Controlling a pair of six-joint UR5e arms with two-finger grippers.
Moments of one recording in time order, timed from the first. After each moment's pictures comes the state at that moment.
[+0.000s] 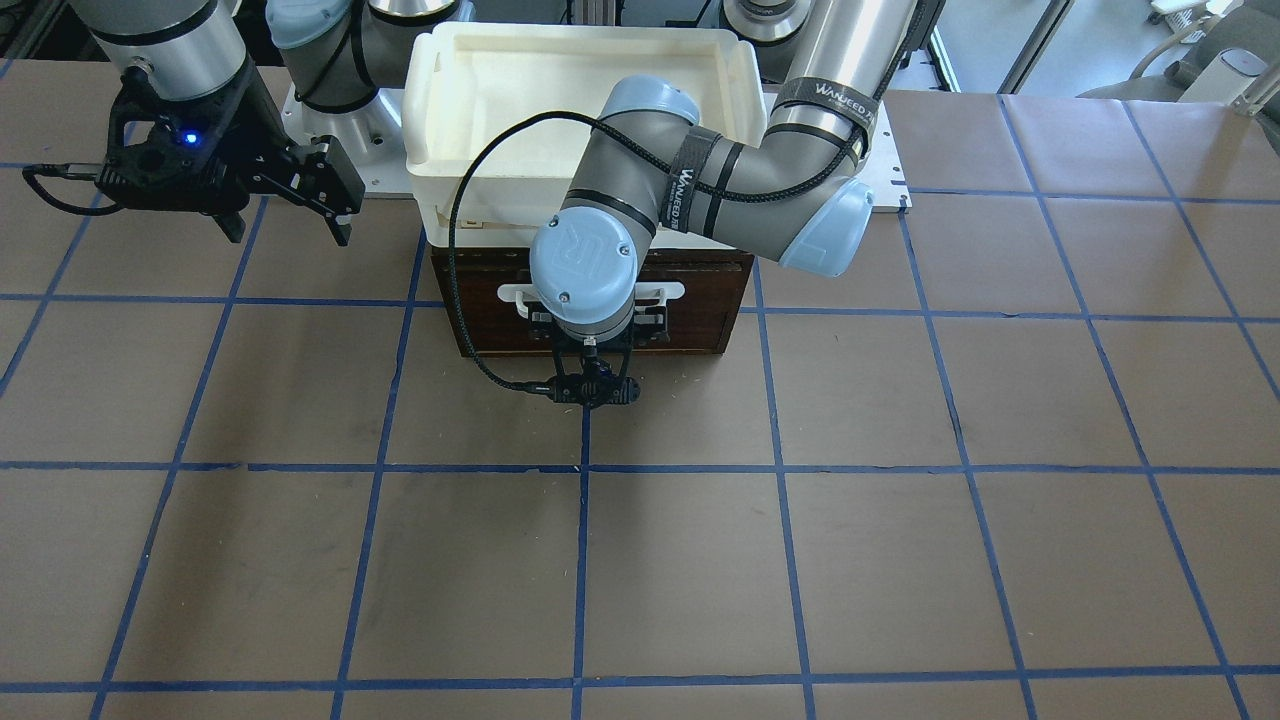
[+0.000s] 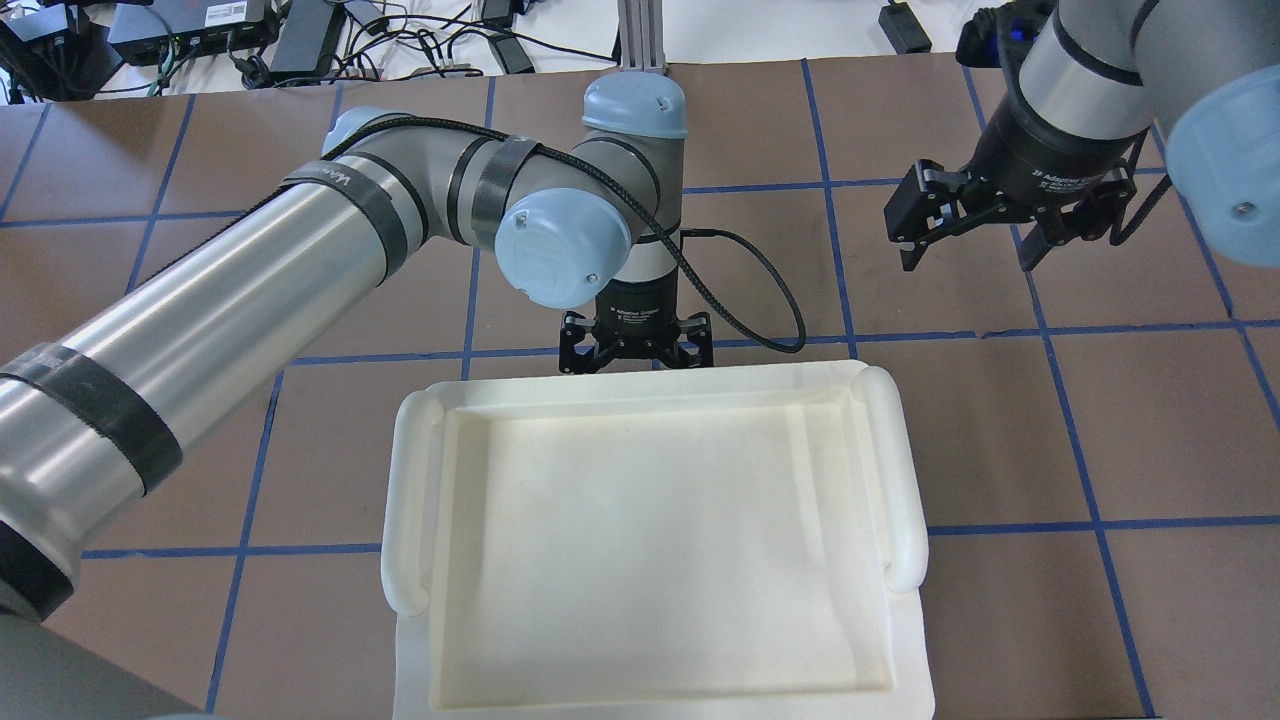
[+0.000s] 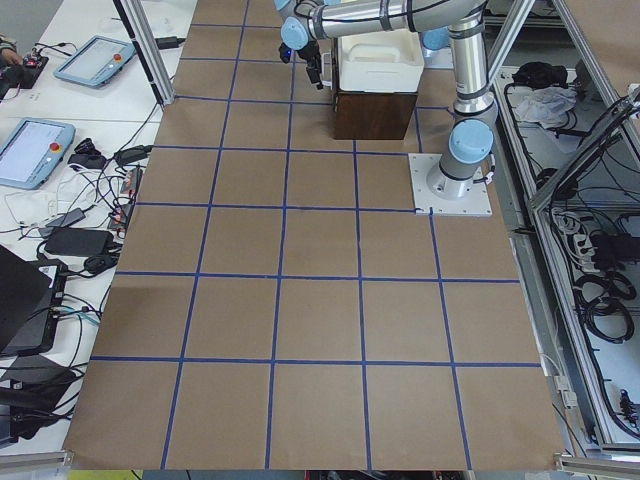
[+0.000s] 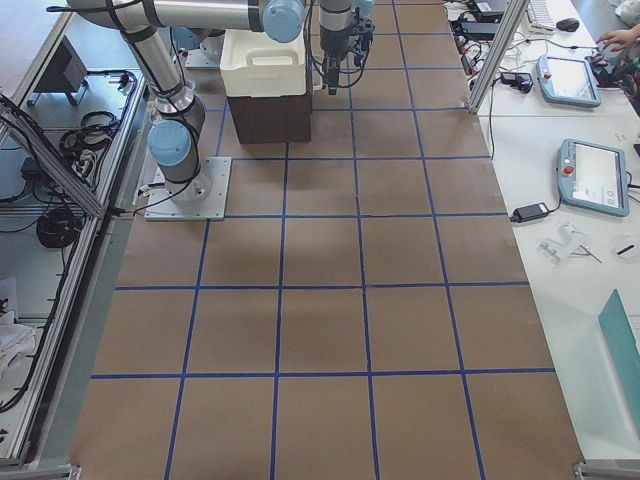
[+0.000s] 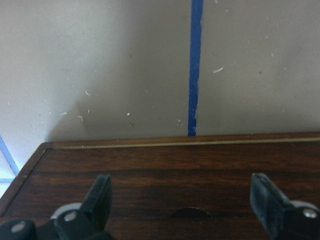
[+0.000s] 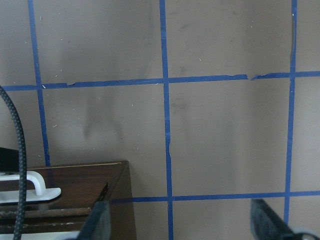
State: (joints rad) left arm -1.97 -2.02 -1.52 -1.56 1.48 -0.36; right arm 1.53 -1.66 1.67 -1.60 -1.55 -0.01
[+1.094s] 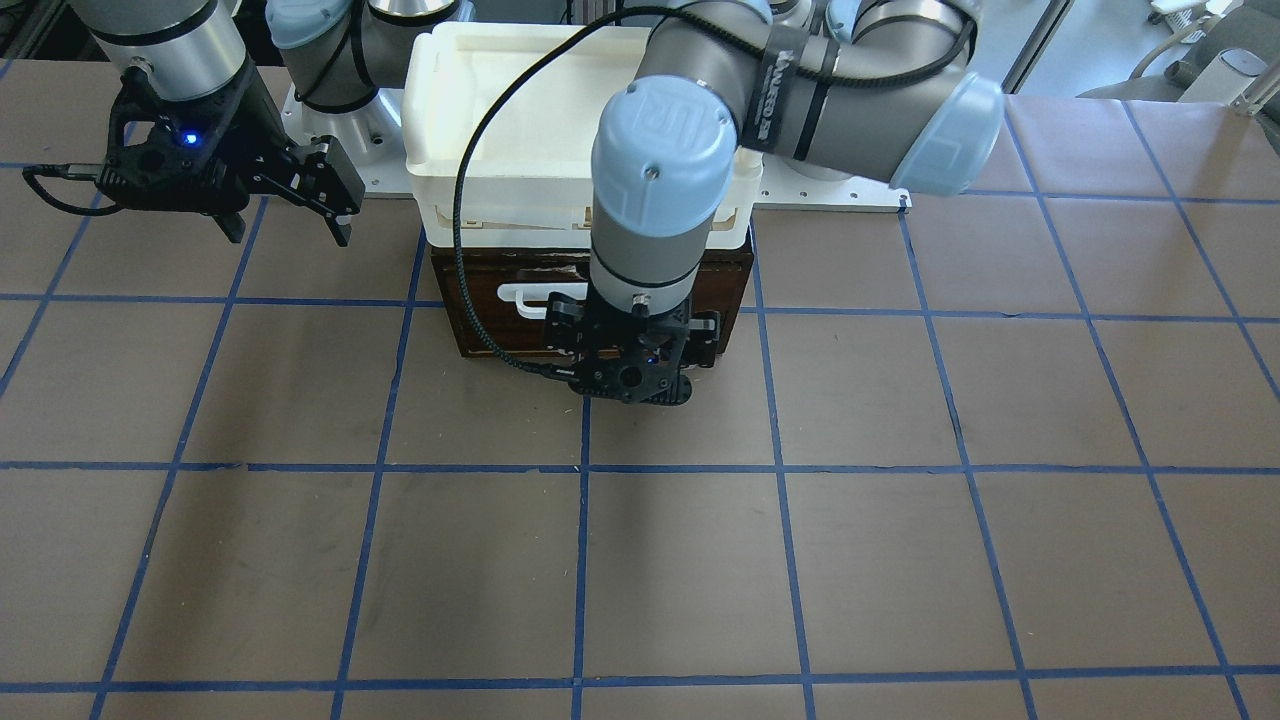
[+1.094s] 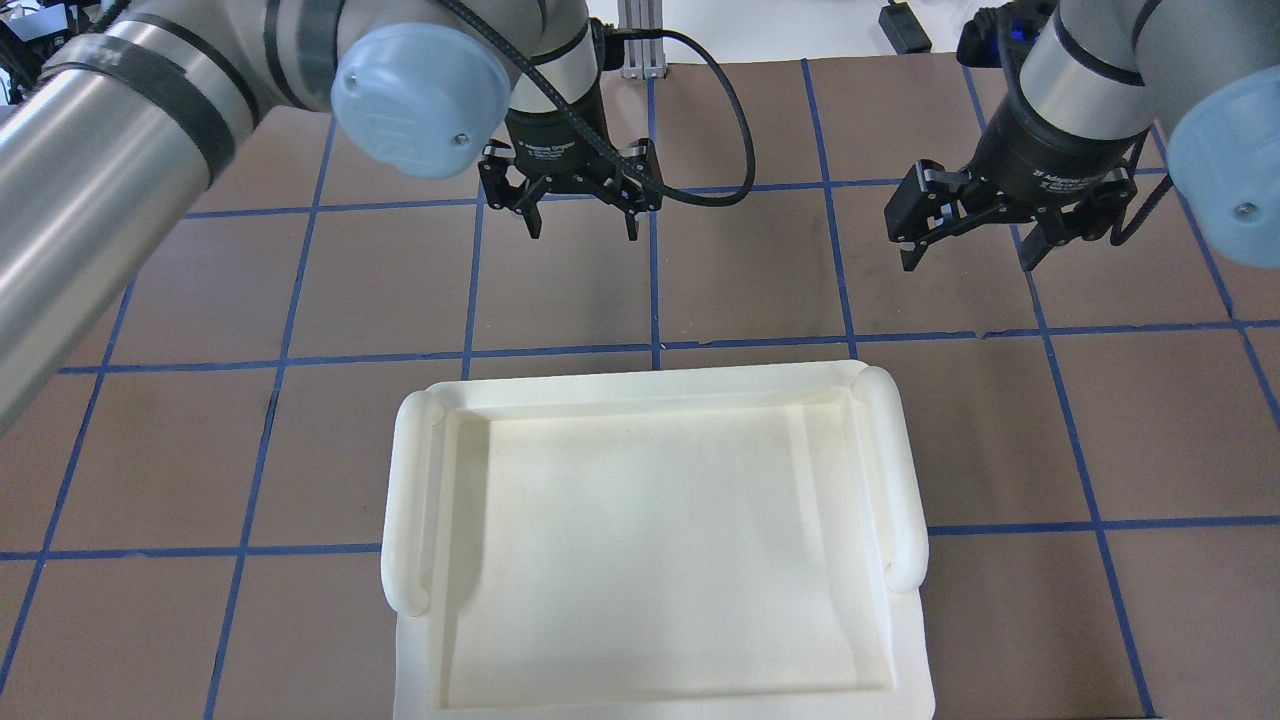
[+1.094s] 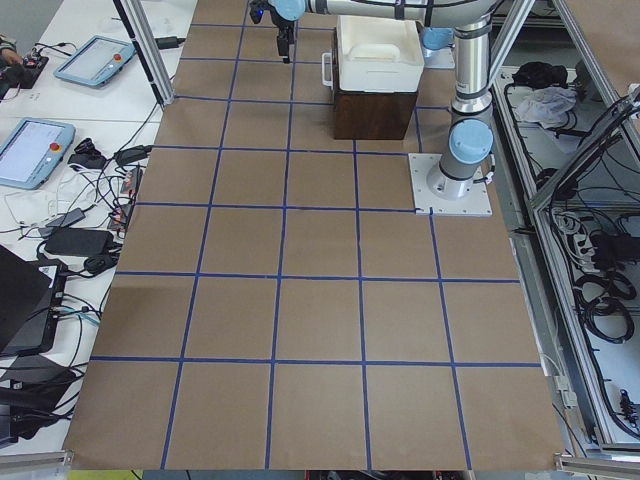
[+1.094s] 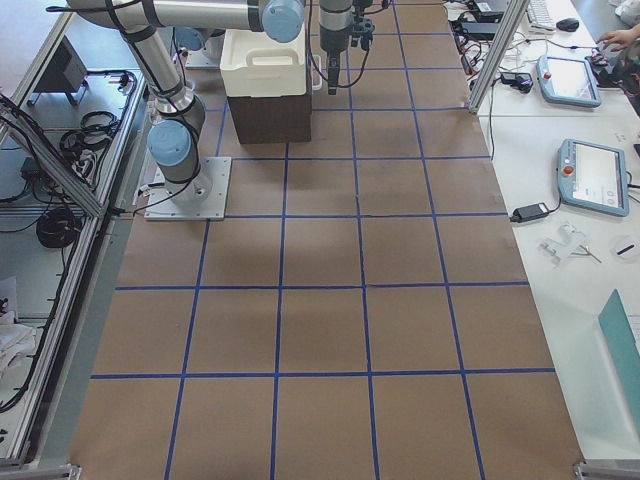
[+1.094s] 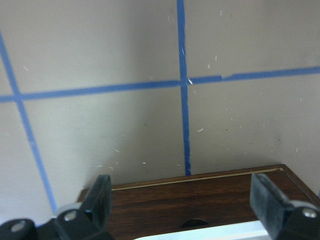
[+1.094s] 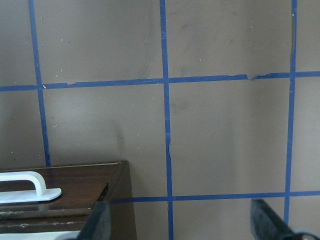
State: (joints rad) left arm -1.84 -1.87 -1.35 -1.49 1.51 -0.16; right arm 1.53 -1.66 1.67 -1.60 -1.55 -0.01
